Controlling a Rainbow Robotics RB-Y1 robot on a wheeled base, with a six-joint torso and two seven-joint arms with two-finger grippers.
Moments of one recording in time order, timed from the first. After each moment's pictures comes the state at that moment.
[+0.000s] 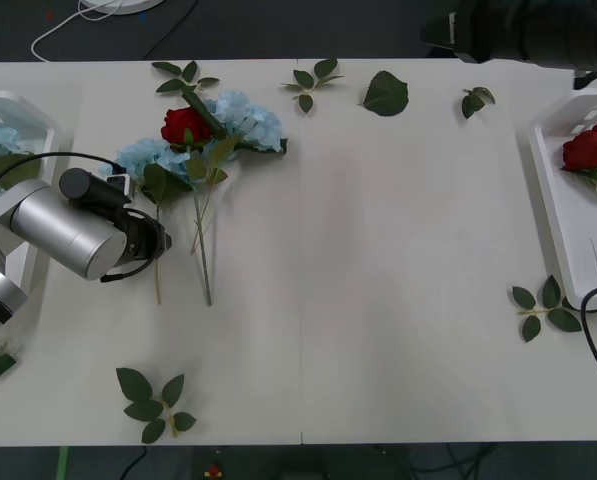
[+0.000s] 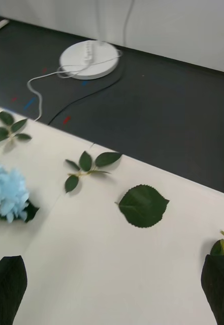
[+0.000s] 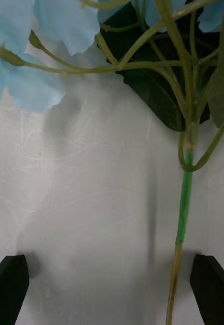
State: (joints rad) right arm -0.70 -0.69 0.05 -1.83 -0.82 1.16 1.59; left arm -0.48 0.68 -0.50 -1.44 0.48 1.05 -0.91
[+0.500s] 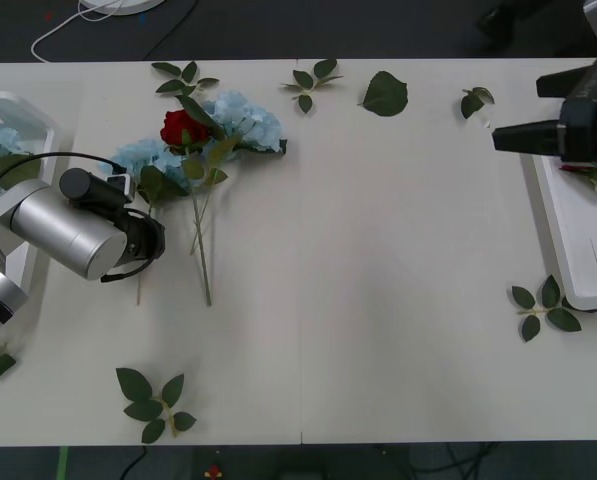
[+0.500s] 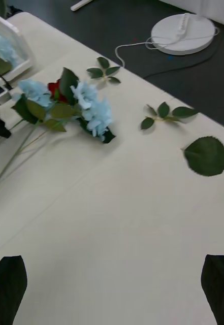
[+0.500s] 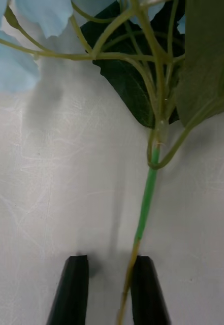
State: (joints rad) right arm -0.29 -0.99 -0.20 -2.04 -1.52 1.20 1.98; left arm -0.48 0.68 -0.50 -1.44 0.48 1.05 -0.91
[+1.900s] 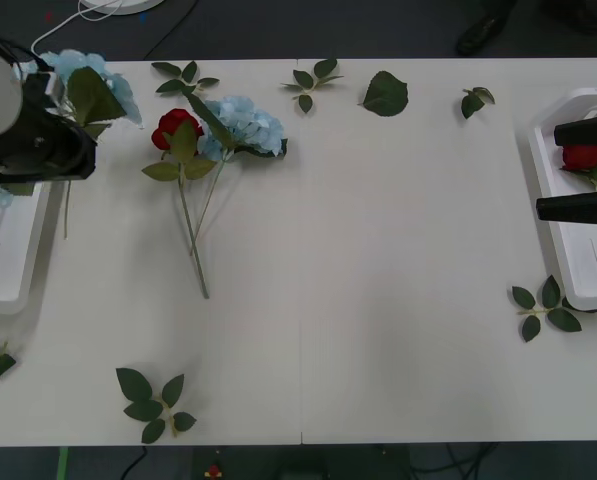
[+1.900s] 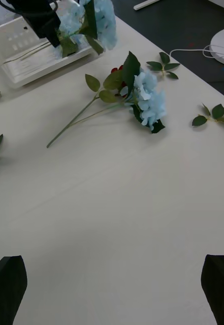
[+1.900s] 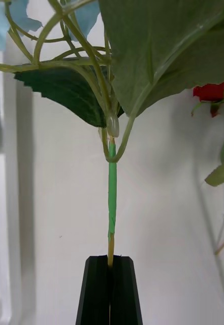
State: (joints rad) right arm -0.11 -1.04 -0.32 -2.03 -1.81 1.27 2.35; left arm -0.64 0.68 0.00 -1.60 0.58 1.64 -1.28
